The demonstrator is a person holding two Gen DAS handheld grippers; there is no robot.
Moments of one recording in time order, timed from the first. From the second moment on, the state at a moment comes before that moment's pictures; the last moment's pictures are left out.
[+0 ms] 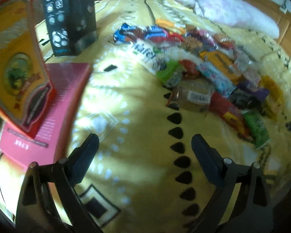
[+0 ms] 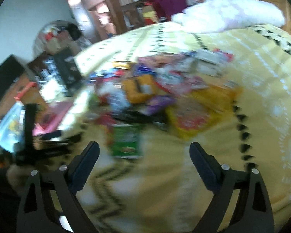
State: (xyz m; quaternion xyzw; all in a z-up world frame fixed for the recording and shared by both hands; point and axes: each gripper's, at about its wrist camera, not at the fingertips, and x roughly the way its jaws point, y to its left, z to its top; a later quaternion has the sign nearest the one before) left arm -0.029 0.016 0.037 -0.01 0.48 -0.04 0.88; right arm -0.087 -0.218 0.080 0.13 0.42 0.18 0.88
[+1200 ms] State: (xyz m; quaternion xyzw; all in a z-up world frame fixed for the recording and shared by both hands) left arm 0.008 -0.069 0.034 -0.11 0.56 -0.16 0.80; right arm -0.060 -0.271 0.059 0.32 0.44 0.24 0.80
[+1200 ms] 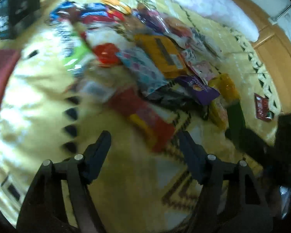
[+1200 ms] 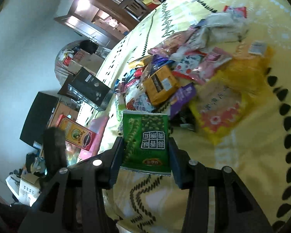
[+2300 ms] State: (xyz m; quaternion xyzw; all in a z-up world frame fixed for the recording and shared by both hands) left arm -0.005 -0.024 0.045 0.03 0.56 -0.14 0.81; right arm -0.063 -0.267 0.050 0.32 0.44 0.27 0.80
